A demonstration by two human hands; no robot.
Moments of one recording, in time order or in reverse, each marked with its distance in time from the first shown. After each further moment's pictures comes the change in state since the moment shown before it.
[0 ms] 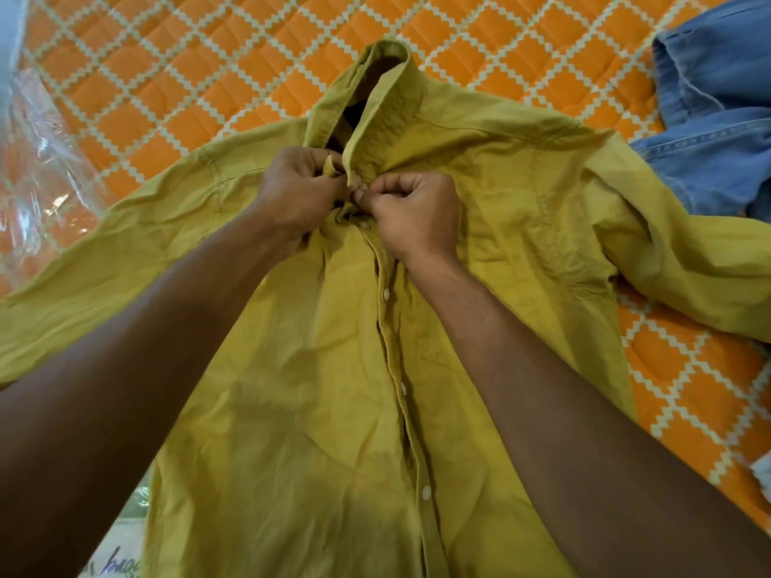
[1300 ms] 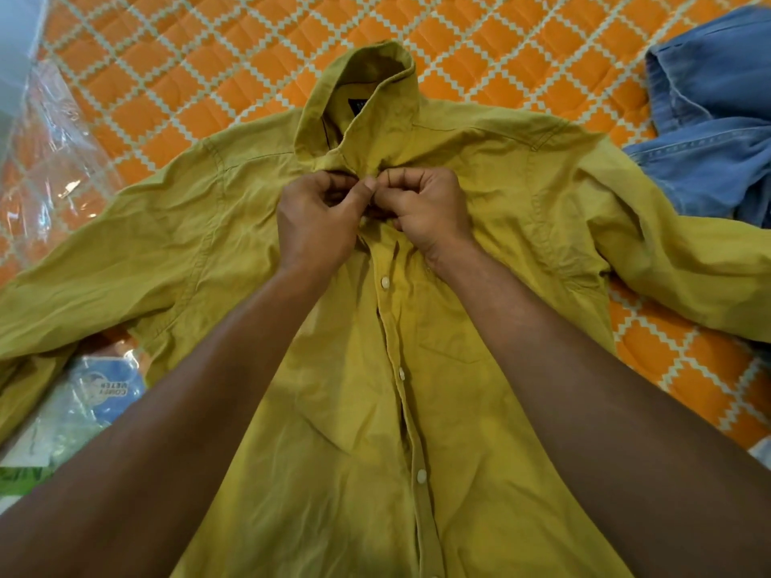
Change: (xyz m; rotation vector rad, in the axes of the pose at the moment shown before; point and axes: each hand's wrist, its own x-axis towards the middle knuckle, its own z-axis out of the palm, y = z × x) left_hand -0.038 -0.022 0.032 -0.025 0.354 0.213; right_hand 0.000 -0.001 -0.018 0.256 -0.256 0.026
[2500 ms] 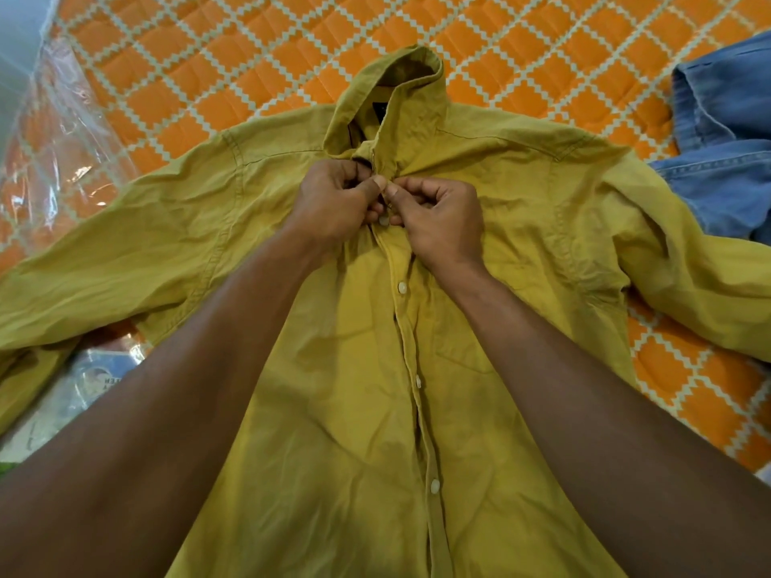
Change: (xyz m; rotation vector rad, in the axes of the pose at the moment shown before) left_hand 0.036 -0.007 -0.012 -0.002 -0.312 -0.113; right_hand 0.007 0.025 0.010 -0.232 0.171 -0.202
